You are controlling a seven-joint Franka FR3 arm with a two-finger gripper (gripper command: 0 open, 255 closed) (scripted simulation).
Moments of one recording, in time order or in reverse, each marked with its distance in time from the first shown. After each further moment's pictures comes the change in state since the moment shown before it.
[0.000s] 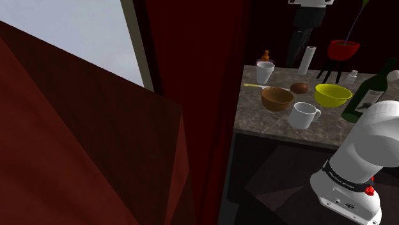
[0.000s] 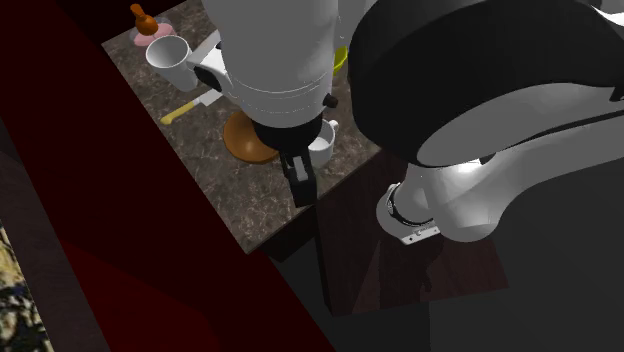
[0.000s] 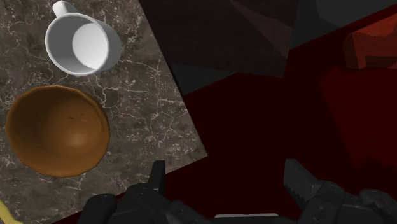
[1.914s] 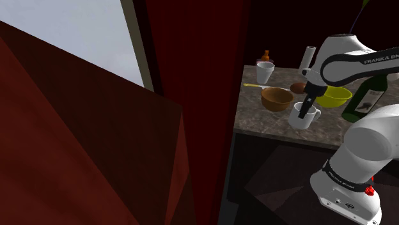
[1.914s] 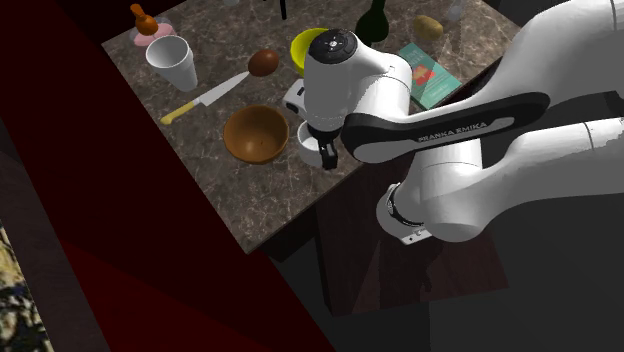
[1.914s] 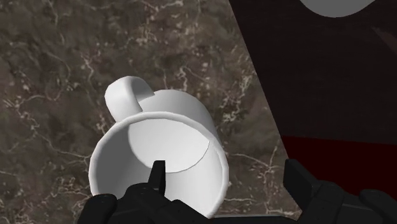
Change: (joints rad) arm -0.274 -0.089 -0.367 -0.705 -0.400 0.626 -0.285
